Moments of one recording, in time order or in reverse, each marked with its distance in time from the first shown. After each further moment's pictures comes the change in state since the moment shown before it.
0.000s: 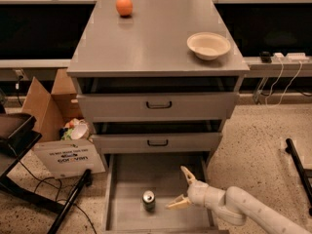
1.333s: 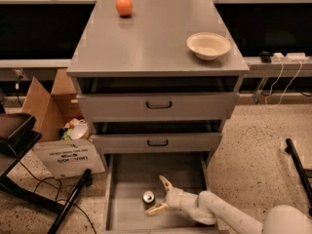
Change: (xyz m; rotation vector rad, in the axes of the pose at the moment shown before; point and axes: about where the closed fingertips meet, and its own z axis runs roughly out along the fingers) arm 0.093 0.034 0.118 -0.112 -0.066 0.093
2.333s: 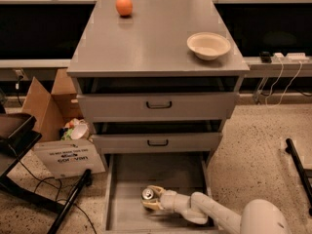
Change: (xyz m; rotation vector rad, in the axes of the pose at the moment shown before) arm 0.055 -0.004 0.039 -0.014 0.037 0.077
